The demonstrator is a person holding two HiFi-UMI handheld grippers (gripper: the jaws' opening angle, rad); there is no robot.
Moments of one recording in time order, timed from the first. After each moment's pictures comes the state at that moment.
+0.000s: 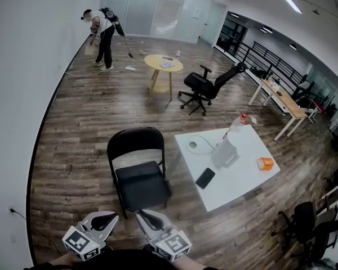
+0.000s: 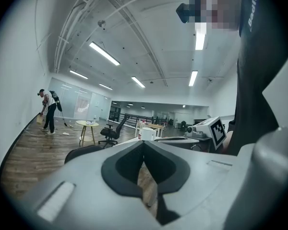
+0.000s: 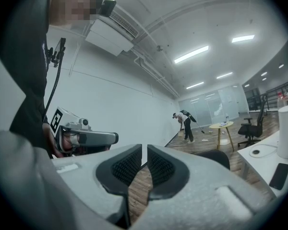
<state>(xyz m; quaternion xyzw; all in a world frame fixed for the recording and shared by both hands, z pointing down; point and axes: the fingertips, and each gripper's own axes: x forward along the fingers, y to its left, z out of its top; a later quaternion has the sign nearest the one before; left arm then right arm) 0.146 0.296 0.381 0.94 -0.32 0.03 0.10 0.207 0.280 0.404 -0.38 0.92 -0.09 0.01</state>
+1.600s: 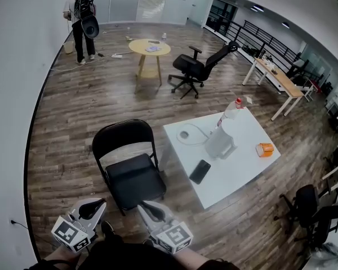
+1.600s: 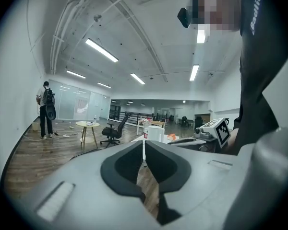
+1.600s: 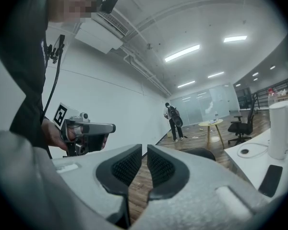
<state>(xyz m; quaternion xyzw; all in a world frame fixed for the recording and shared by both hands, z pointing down) 0.162 0.208 0.391 0.94 -0.32 0.05 0.08 0.263 0.214 0.435 -0.42 0.90 -0.11 0.00</state>
